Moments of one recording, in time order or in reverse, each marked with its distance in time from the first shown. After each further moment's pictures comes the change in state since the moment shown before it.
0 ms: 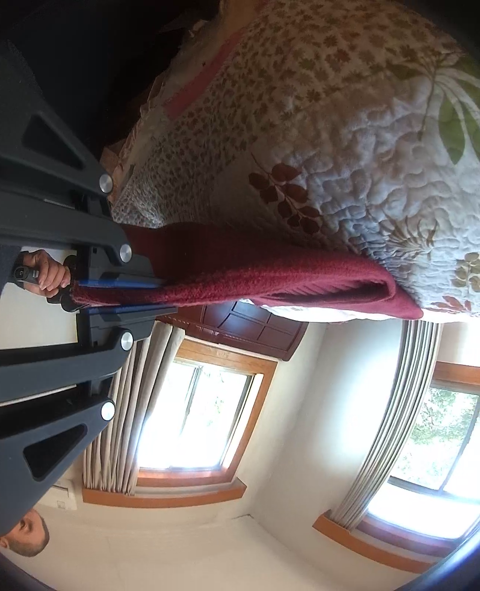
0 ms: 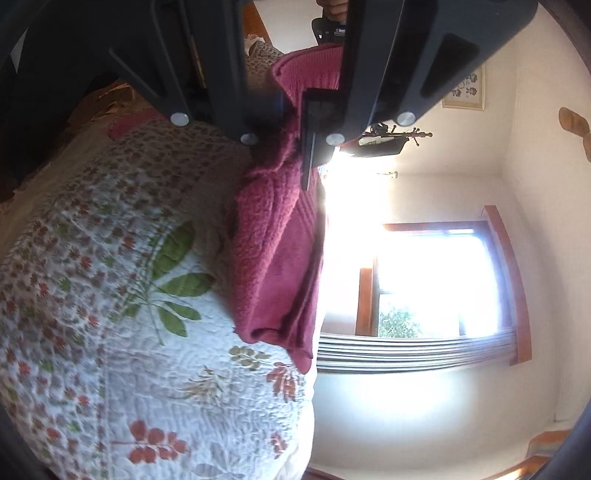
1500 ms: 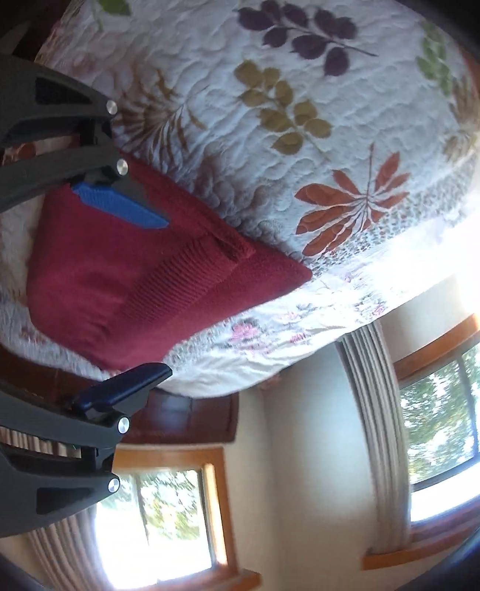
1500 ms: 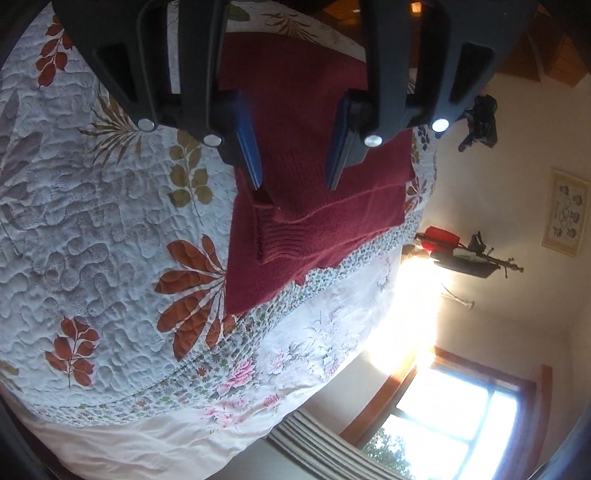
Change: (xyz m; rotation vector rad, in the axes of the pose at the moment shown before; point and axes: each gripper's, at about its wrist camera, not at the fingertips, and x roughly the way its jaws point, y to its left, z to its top) left arm 0.155 -0.150 0.176 0.410 -0.270 0.628; right arm 0.213 0.105 0.257 -0.562 0.412 -0.353
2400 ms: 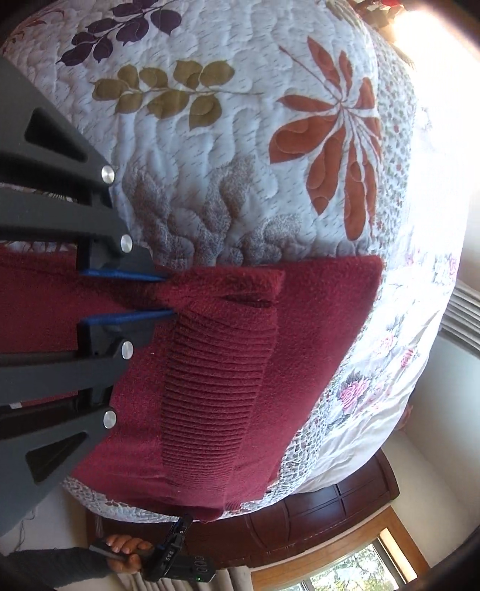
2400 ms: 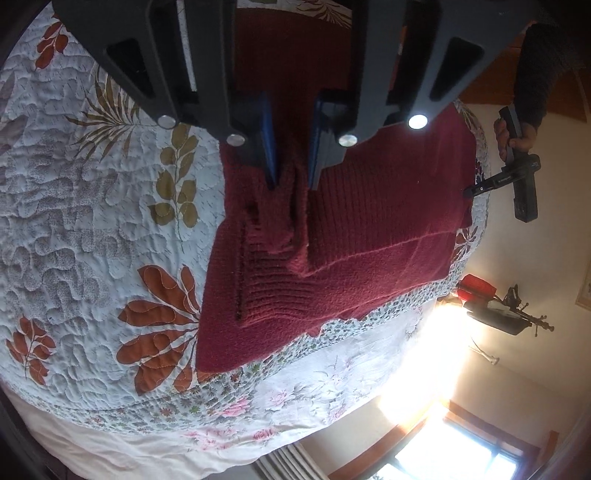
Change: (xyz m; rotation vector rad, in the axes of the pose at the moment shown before) left arm 0.076 -0.005 0.009 0.466 0.238 0.316; right arm 0.073 0.028 -0.025 -0.145 0.081 -0.165
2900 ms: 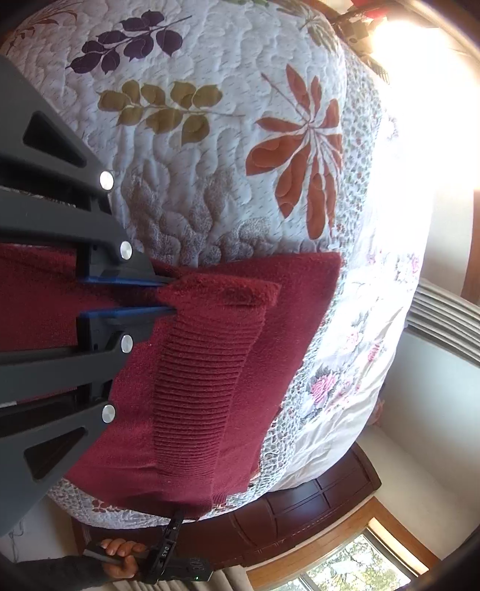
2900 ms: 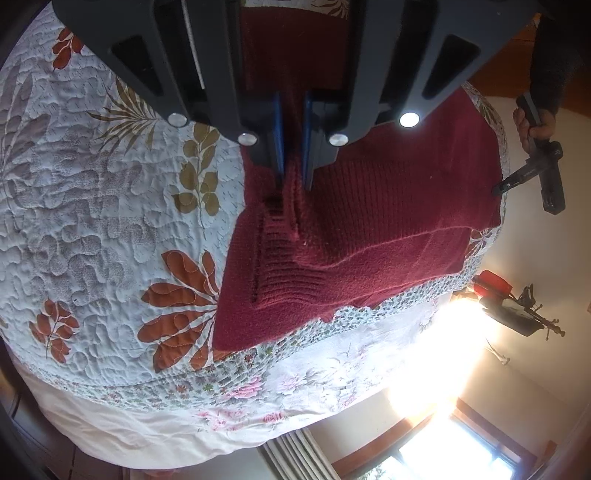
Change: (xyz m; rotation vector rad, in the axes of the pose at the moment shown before) left arm -0.028 -0.017 -0.017 0.012 -0.163 0.032; right arm -0.014 0.006 -0.003 -0.020 -0.068 -0.089
